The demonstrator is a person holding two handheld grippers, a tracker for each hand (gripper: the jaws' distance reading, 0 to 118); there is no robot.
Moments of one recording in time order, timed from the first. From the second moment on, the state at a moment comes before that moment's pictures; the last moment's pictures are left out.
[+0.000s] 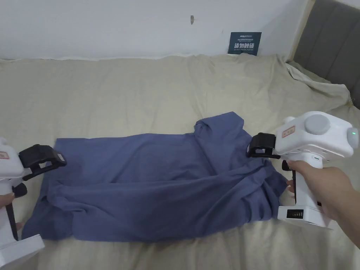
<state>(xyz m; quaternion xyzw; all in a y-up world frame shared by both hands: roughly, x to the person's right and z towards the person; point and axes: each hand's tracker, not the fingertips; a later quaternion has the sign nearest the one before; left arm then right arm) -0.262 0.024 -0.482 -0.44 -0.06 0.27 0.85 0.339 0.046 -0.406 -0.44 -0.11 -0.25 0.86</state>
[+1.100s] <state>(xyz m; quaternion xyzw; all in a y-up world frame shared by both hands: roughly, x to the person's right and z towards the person) -0.278 0.033 -0.405 -0.52 -0.11 0.11 0.84 0.263 0.070 -0.182 -0.25 0.02 -0.17 0.95</state>
